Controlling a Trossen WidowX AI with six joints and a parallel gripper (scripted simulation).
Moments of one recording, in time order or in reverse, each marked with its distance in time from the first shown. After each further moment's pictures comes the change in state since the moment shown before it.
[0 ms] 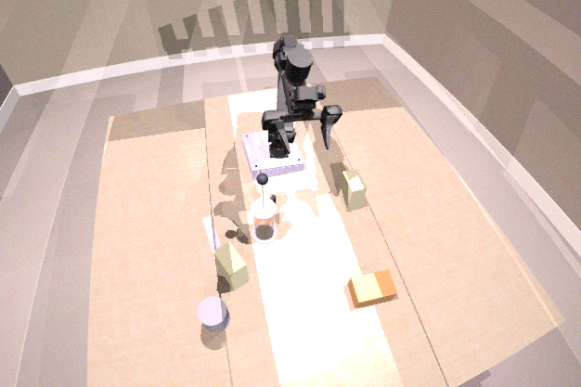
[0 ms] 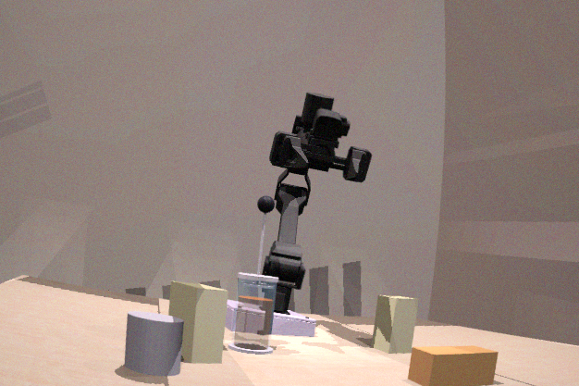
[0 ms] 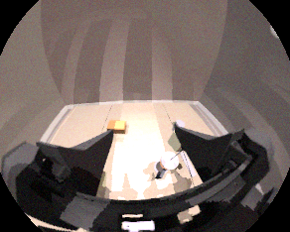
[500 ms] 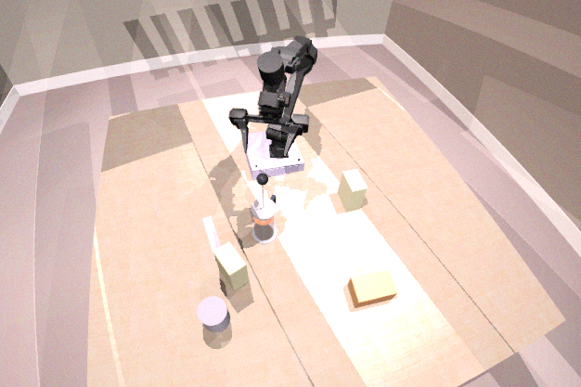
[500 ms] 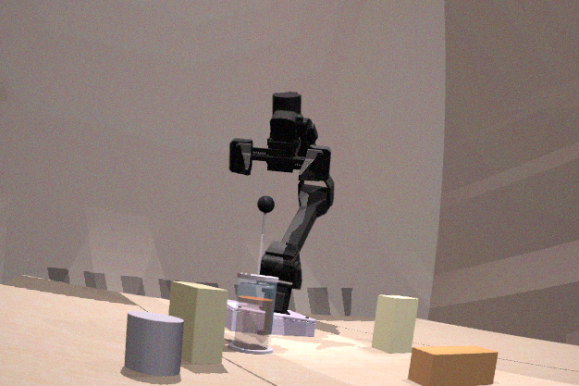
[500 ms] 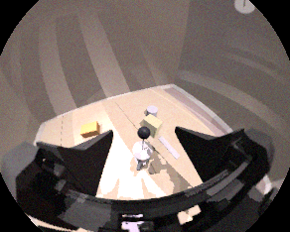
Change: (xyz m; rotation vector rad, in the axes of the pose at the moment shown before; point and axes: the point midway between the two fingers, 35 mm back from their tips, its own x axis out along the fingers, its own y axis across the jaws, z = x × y) arm -0.012 -0.087 -0.028 0.189 0.089 -0.287
